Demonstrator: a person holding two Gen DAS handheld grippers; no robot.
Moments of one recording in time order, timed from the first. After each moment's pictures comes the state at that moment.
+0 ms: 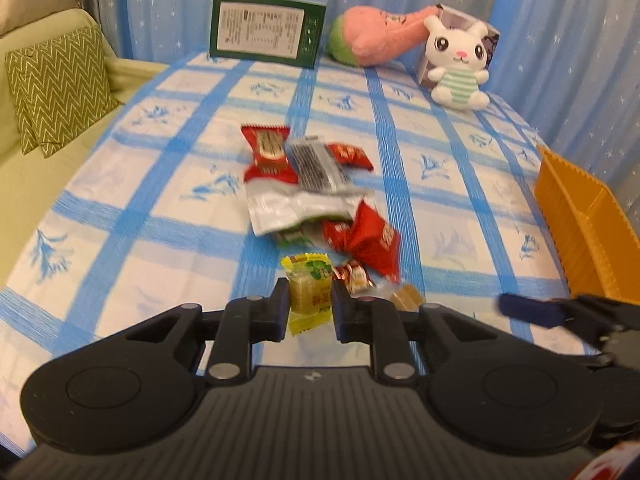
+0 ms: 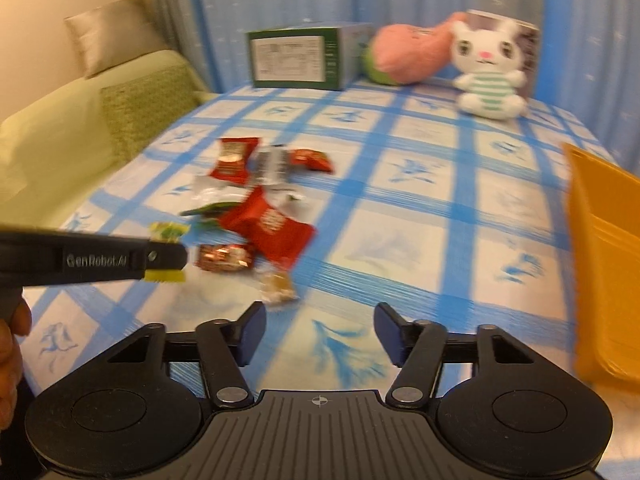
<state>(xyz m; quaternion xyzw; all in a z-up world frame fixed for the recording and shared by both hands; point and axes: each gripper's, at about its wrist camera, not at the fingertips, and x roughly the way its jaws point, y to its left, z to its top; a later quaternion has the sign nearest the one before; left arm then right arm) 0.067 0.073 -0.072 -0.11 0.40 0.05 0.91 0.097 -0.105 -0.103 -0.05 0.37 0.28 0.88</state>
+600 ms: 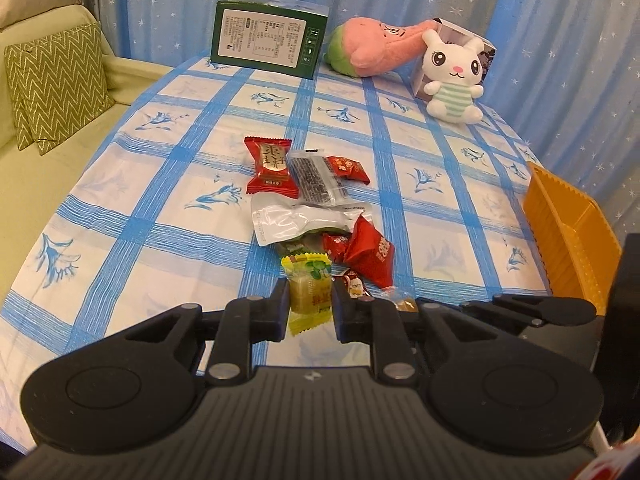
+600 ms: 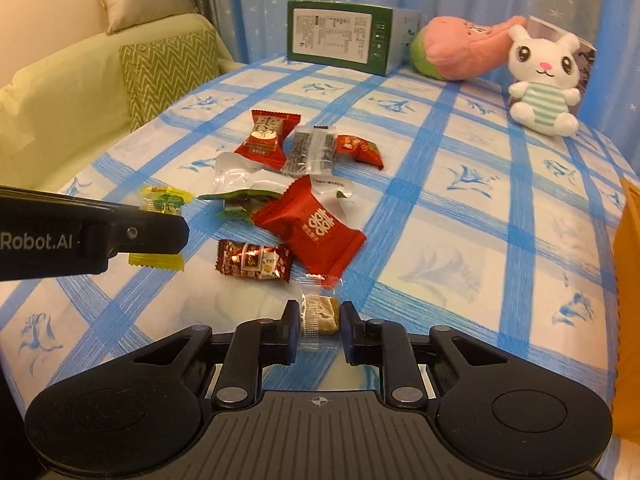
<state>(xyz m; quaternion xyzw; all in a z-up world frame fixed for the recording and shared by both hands) 0.062 0.081 -0.062 -0.13 0.40 0.04 0.91 0.113 -0.062 -0.120 -0.11 0.39 0.29 0.87</state>
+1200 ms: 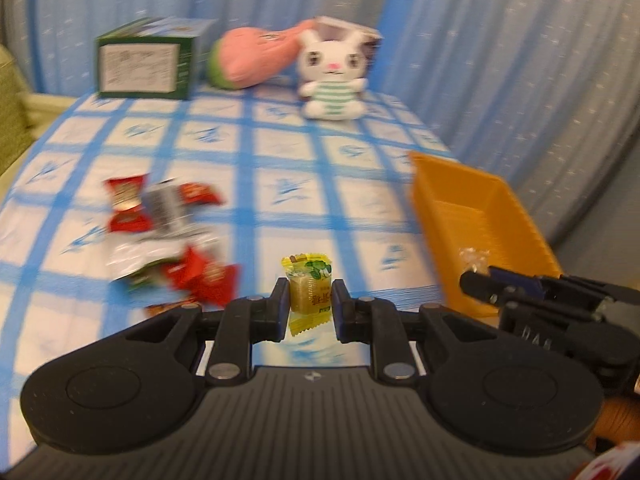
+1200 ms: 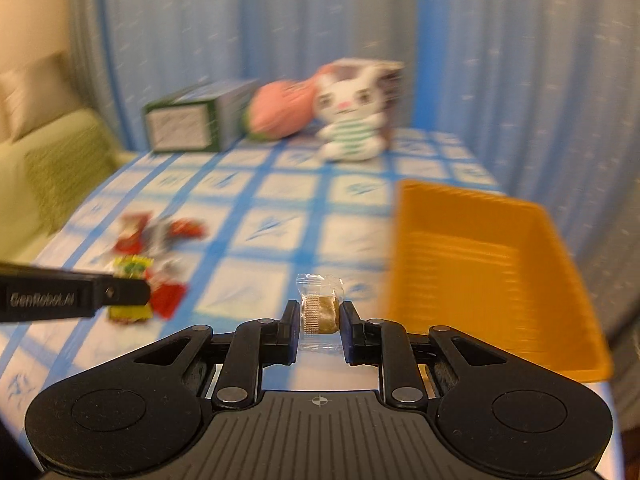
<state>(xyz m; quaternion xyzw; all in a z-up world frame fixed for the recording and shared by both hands) 0.078 -0.021 -0.014 -0.10 0.38 -0.09 0.92 0.083 -0.215 -0.030 -0.01 0.32 0.13 0.94</state>
